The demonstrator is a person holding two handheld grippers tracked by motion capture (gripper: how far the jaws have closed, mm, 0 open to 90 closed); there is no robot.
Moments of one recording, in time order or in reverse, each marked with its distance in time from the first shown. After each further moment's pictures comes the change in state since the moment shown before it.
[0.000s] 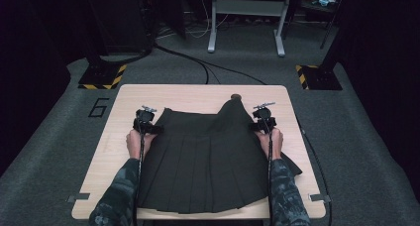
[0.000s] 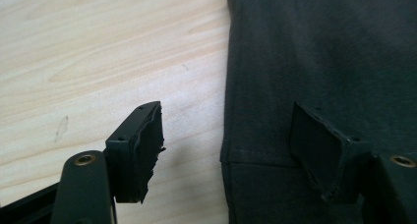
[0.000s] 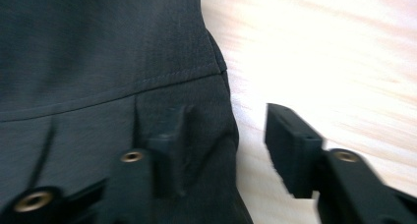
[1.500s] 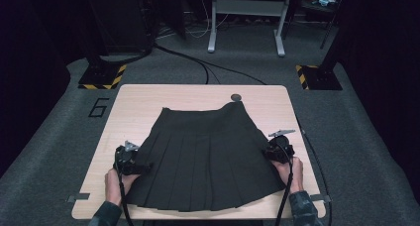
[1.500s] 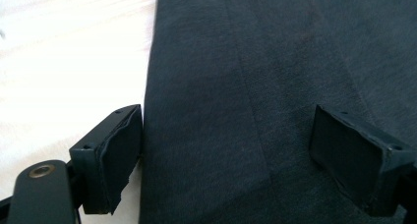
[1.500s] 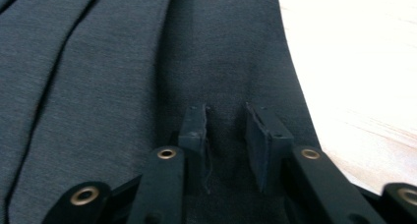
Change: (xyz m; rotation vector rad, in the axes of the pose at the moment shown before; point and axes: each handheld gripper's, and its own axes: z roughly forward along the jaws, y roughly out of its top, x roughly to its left) left arm -0.004 -0.121 -0.093 -0.019 -0.181 -0.009; right arm -0.010 -0.098 -0.071 0.032 0.104 -0.041
